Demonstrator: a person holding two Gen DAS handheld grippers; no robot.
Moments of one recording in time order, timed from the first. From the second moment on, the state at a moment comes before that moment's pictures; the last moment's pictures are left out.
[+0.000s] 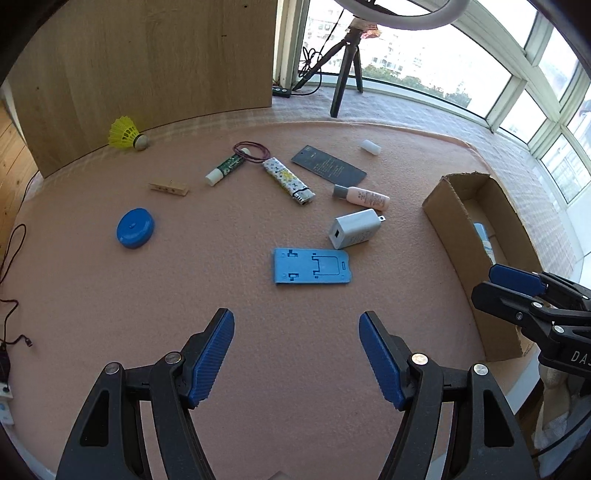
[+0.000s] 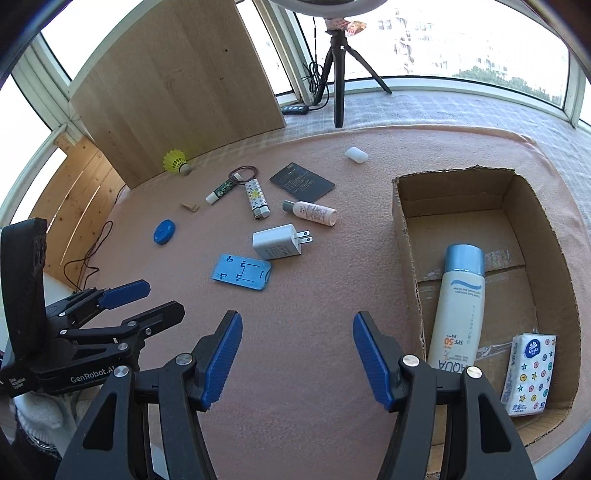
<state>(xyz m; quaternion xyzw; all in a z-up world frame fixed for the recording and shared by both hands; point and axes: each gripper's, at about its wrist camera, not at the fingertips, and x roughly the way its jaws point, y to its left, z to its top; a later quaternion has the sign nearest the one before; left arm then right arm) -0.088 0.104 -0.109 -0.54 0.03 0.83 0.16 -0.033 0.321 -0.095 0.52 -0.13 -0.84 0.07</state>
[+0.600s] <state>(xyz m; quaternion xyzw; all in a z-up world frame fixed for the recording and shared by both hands) -0.112 -0.035 -0.122 -0.54 -0.02 0.84 0.07 -0.109 0.259 -0.171 0.57 -0.09 -0.81 0.10</state>
